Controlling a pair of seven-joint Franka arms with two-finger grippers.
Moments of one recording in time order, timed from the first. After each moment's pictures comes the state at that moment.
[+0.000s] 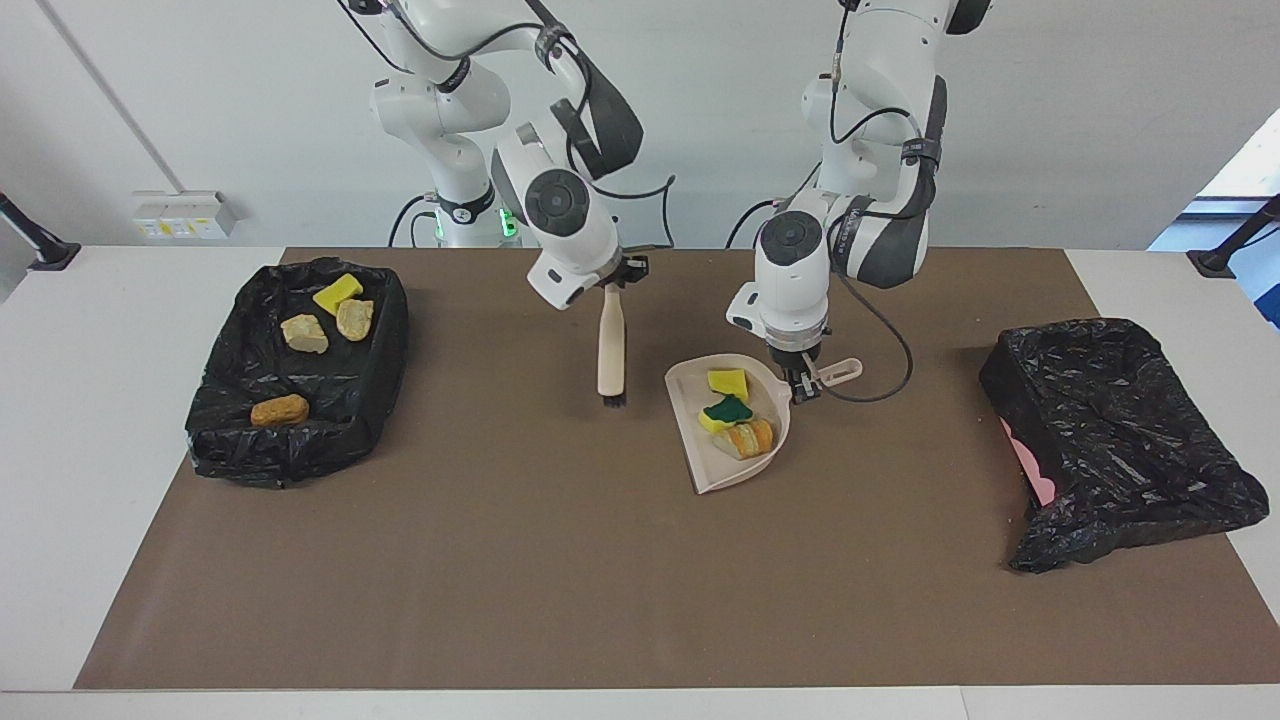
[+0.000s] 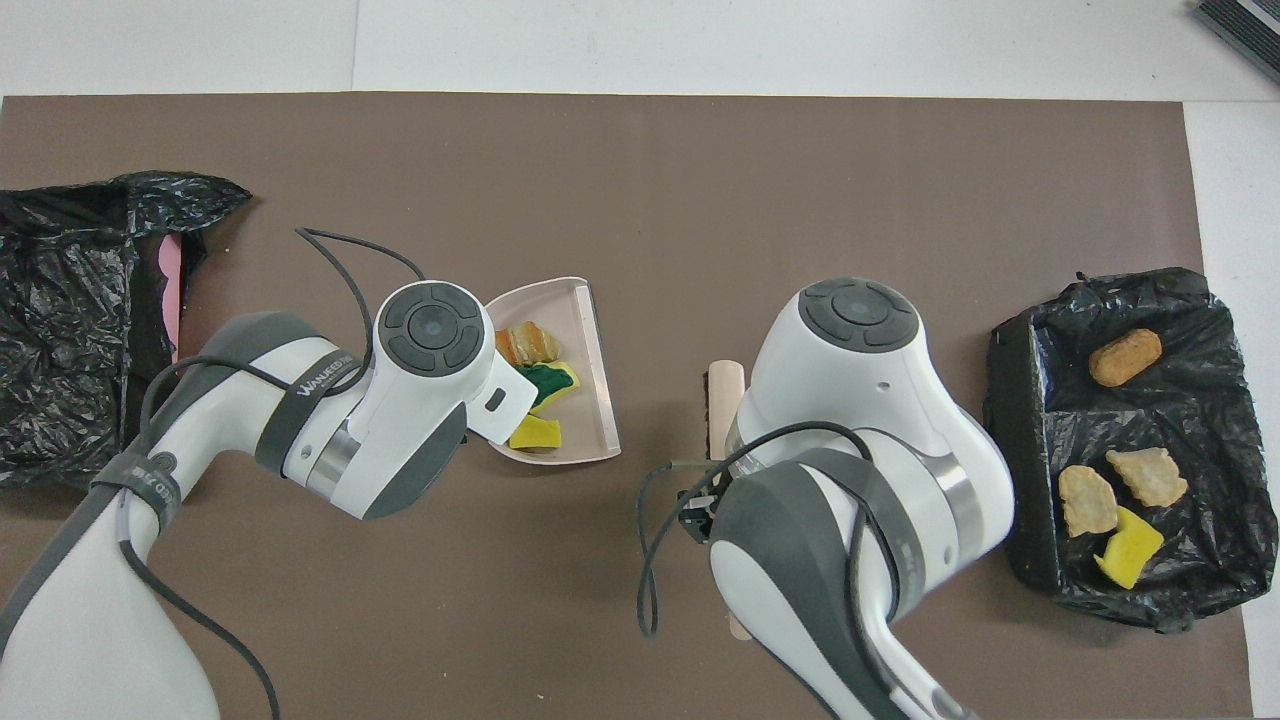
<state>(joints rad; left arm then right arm) -0.38 0.22 -0.10 -1.97 0.25 2.08 0.81 0.13 0.07 0.38 -1.89 0.27 1.56 0.52</state>
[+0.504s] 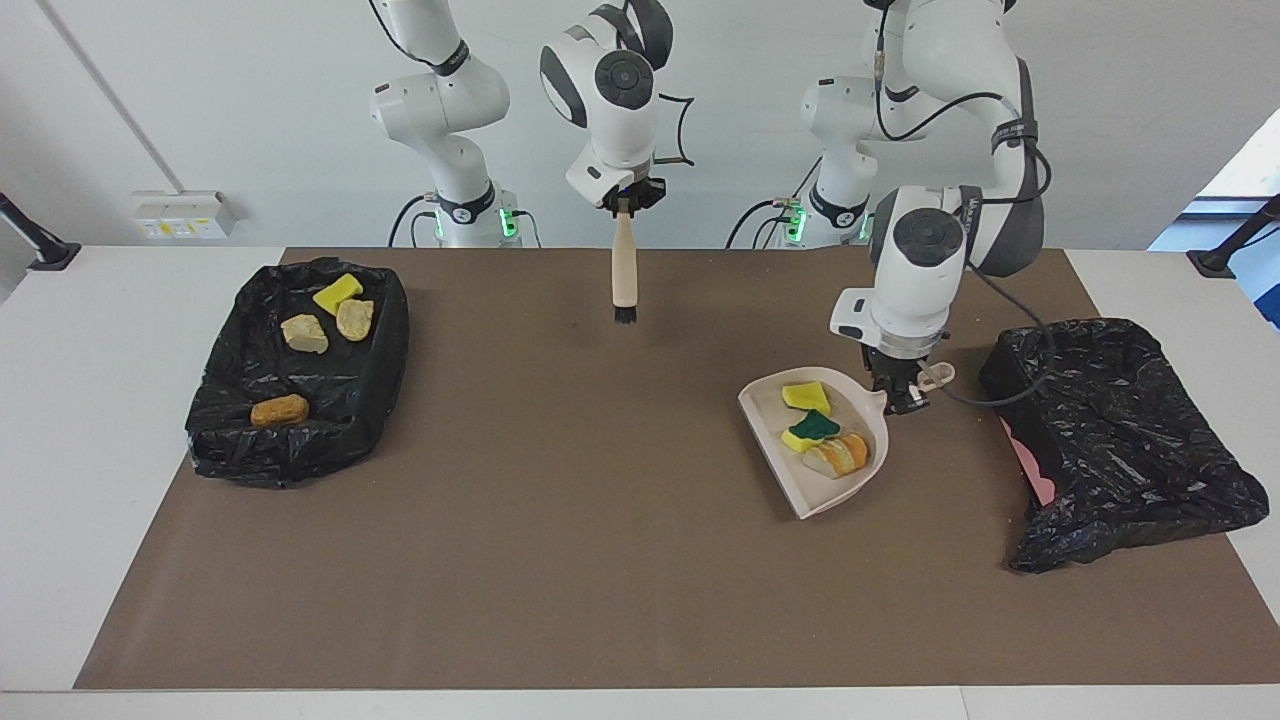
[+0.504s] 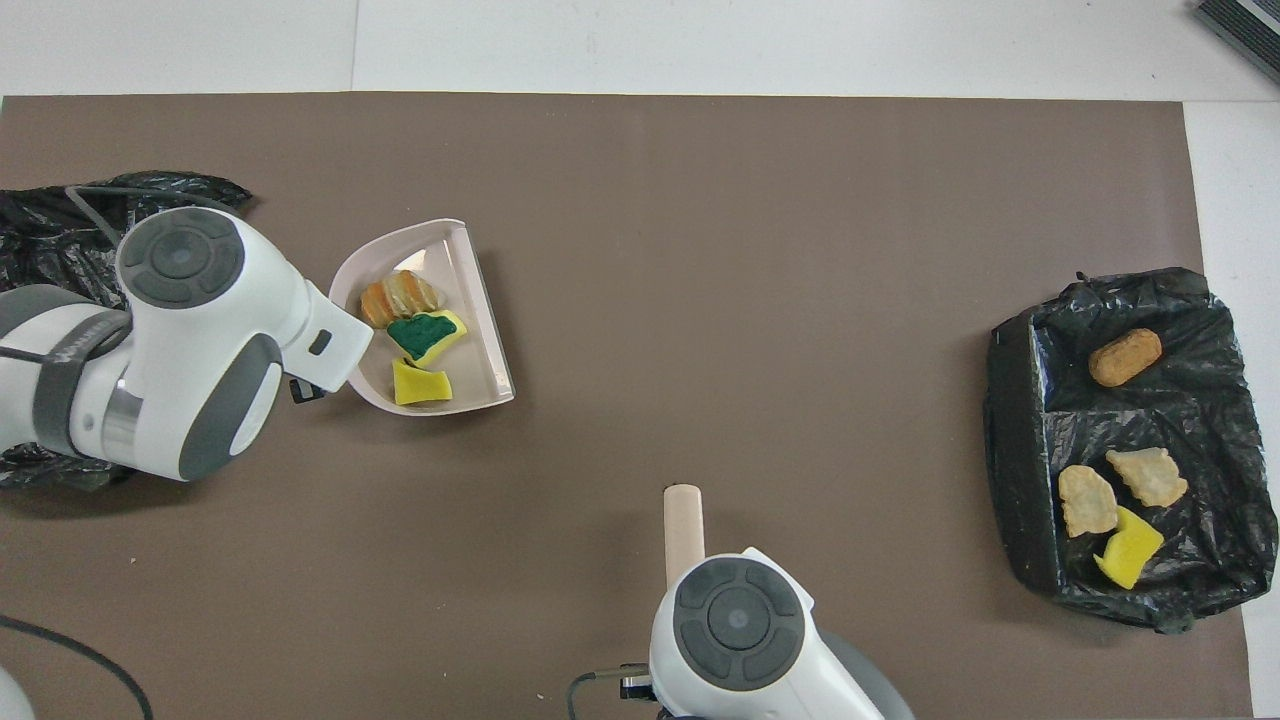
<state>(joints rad) -0.13 0.13 -0.09 -1.96 0.23 2.07 1.02 0.37 -0.18 0.41 -2.23 0.33 1.78 0.63</state>
